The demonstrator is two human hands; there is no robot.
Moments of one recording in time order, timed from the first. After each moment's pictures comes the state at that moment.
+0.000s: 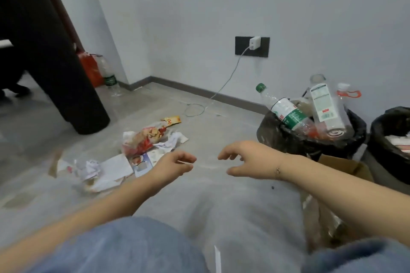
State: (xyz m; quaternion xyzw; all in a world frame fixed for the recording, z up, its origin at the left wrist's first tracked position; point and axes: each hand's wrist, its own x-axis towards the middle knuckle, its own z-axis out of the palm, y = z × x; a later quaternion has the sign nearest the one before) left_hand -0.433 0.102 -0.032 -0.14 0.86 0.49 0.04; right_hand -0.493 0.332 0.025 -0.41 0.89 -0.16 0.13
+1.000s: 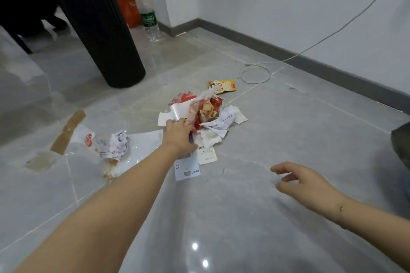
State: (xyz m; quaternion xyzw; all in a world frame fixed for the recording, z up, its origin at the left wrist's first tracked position) left_hand -0.579 -0.136 -0.203 -0.23 0.97 0.04 0.06; right_hand -0.603 0.195 -0.154 -0.21 0.88 -0.33 0.28
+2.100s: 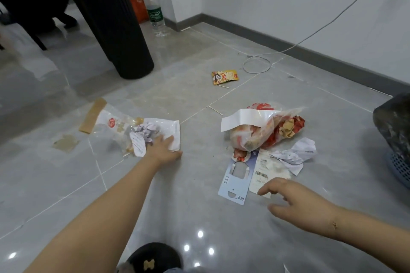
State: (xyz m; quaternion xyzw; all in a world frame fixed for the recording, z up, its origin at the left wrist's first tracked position) left_hand -0.454 -0.139 -0.211 -0.36 0.90 0.18 0.16; right_hand -0.518 0.226 -0.151 -0.41 0.84 -0.20 0.29
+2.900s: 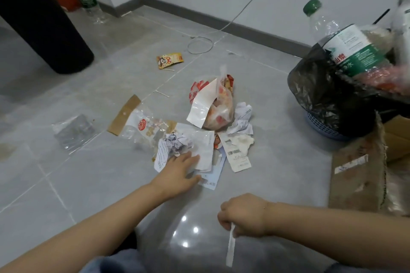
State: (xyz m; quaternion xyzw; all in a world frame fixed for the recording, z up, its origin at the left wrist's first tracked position) left_hand -0.426 0.065 -0.199 -0.06 0.96 0.20 0.19; right_hand -0.457 0.283 -0.203 -0.57 0.75 0.03 0.34
